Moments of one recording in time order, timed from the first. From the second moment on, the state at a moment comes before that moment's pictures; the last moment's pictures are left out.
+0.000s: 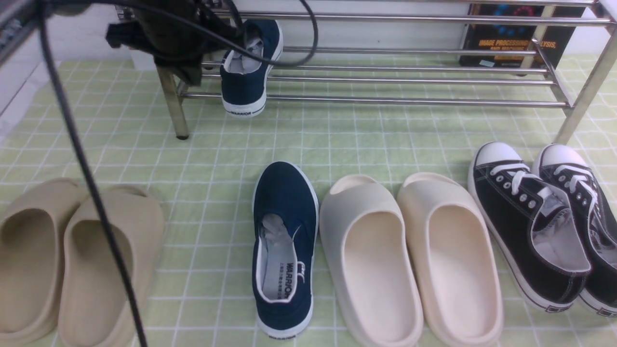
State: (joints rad) right arm -0.12 -0.01 0.02 0.03 0.39 0.10; left arm -0.29 1.86 -1.99 0.12 1.23 -0.27
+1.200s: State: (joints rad) right arm -0.12 -0.01 0.02 0.03 0.39 0.10; left arm -0.55 1.66 -1.10 -0.08 0.86 -0.47
